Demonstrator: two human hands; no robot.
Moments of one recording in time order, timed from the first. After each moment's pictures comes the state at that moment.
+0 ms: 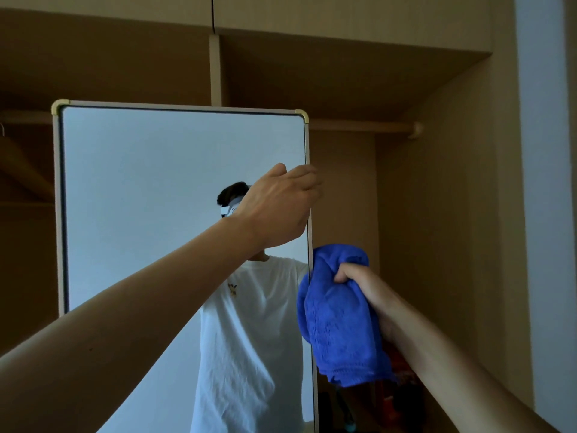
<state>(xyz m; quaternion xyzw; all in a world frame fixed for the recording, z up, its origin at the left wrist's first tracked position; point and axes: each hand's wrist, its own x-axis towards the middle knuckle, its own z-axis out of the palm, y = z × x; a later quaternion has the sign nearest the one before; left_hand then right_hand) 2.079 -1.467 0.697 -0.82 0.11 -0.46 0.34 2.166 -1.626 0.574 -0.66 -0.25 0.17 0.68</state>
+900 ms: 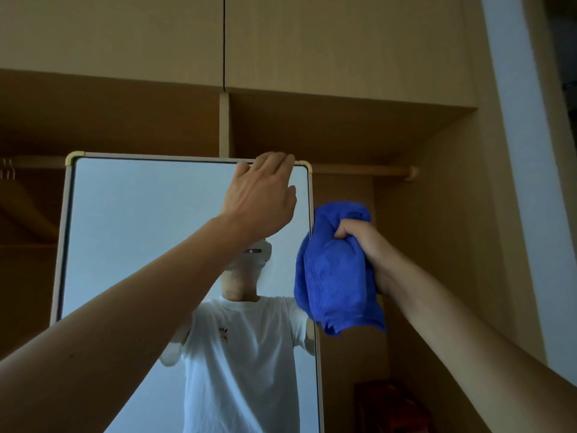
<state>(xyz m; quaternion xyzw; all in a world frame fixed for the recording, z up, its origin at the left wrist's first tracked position) 2.068 -1.452 0.759 -0.80 -0.02 -0.56 0.21 2.169 -1.615 0.693 -0.61 -0.32 0.06 0.72</state>
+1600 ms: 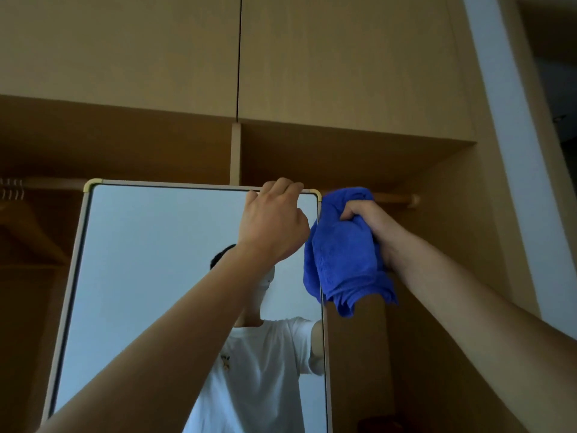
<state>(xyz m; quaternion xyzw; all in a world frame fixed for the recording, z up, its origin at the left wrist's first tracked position) 2.069 -1.461 0.762 -0.80 -0.01 -0.59 0.07 2.161 -1.614 0.768 -0.62 -0.32 0.02 0.71</state>
